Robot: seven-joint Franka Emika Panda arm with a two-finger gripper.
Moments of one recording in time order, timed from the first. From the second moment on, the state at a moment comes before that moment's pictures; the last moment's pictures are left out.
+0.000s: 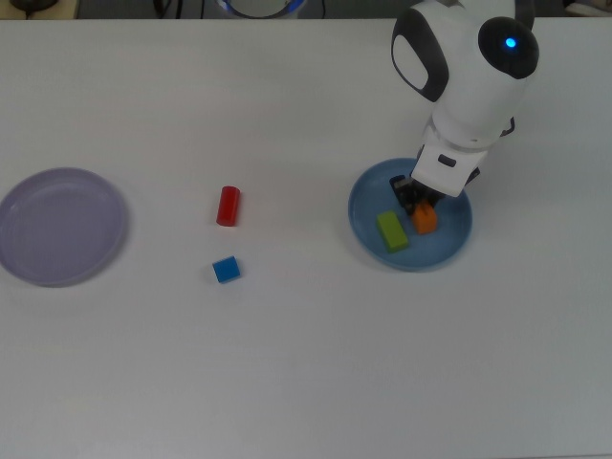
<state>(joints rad) 0.33 0.50 0.13 -1.62 -0.17 2.13 0.22</state>
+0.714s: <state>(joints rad) 0.21 0.46 0.08 -1.58 -0.15 2.09 0.23</state>
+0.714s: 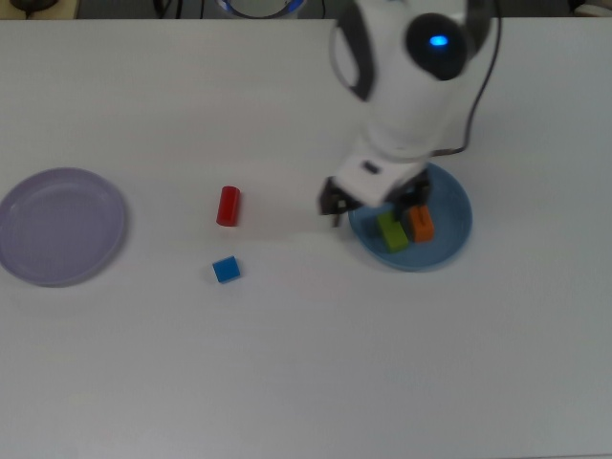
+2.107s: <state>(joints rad) -0.08 0.57 0.07 -1.57 -0.15 2.21 -0.15</state>
